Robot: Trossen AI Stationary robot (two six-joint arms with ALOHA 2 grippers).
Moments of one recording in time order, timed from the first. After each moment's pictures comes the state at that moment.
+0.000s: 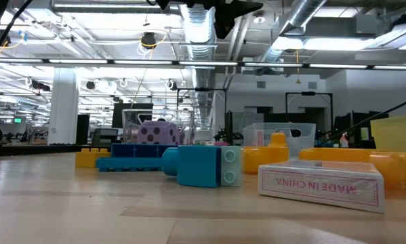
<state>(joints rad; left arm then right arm) 0.14 1.75 1.52 -0.15 0.55 -0.24 1.09 1.52 0.94 -0.93 -0.06 1.56</state>
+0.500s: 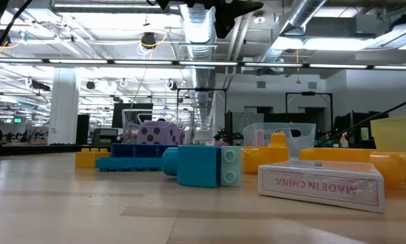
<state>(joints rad) 0.14 1.75 1.52 -0.14 0.54 -0.25 1.17 1.52 0.94 -0.87 -0.03 1.40</state>
